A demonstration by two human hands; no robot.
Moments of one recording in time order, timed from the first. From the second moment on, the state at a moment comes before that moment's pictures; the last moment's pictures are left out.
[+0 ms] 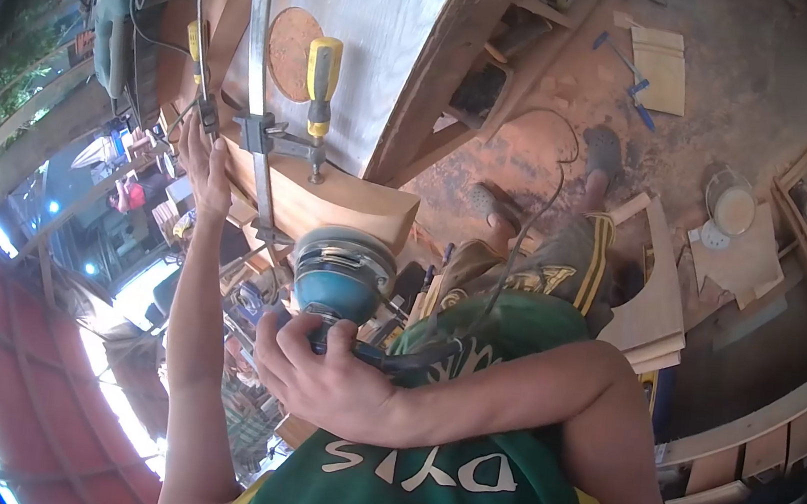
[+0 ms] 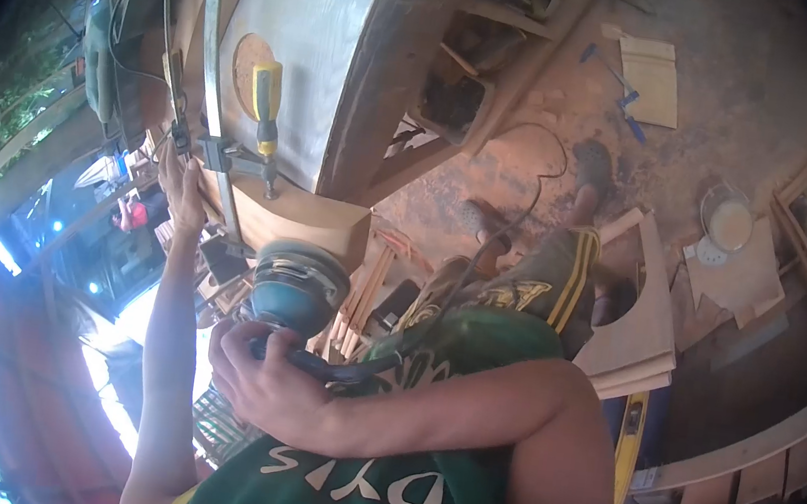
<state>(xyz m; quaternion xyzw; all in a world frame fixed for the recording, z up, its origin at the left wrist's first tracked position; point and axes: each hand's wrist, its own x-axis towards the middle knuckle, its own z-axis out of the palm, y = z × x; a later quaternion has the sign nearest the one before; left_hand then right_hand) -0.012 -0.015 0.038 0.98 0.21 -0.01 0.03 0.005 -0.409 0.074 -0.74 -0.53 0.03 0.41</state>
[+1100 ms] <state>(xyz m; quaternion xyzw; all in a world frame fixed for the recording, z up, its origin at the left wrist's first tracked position) -0.002 -0.002 -0.019 0.90 0.25 0.30 0.21 0.002 -0.391 0.108 -0.92 -0.31 0.04 0.25</state>
